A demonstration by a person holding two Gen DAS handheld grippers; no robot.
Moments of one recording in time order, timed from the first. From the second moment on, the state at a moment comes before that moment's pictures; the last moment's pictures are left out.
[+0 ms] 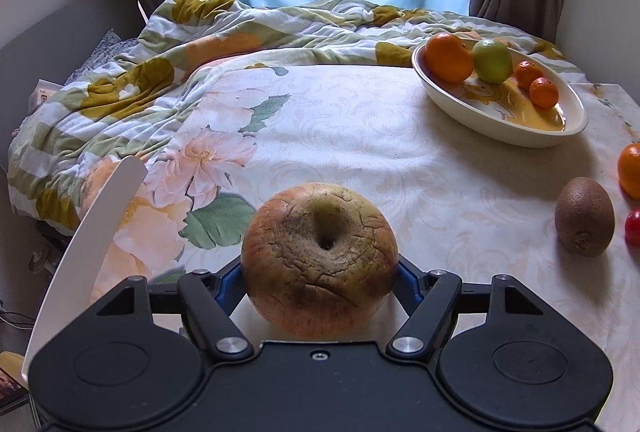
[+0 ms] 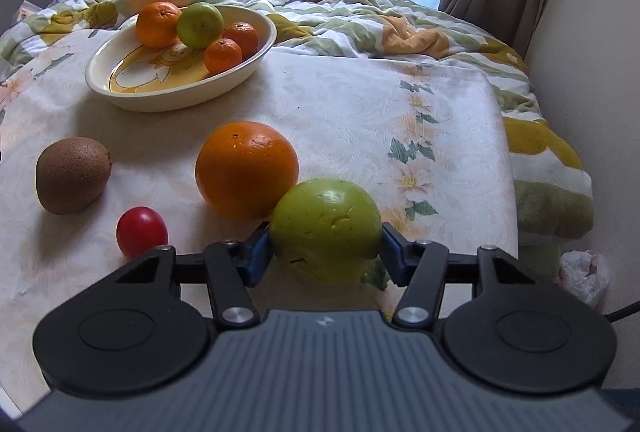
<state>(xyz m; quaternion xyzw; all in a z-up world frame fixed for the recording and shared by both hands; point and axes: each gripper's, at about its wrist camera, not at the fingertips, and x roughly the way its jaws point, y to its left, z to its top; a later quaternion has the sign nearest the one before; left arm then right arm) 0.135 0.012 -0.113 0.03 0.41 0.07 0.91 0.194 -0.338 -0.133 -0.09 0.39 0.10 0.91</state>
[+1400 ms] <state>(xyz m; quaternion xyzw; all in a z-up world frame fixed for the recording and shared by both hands) 0.136 -0.028 0.028 0.00 0.33 0.02 0.94 0.179 -0.362 0.012 -0.05 0.34 0.12 0.93</state>
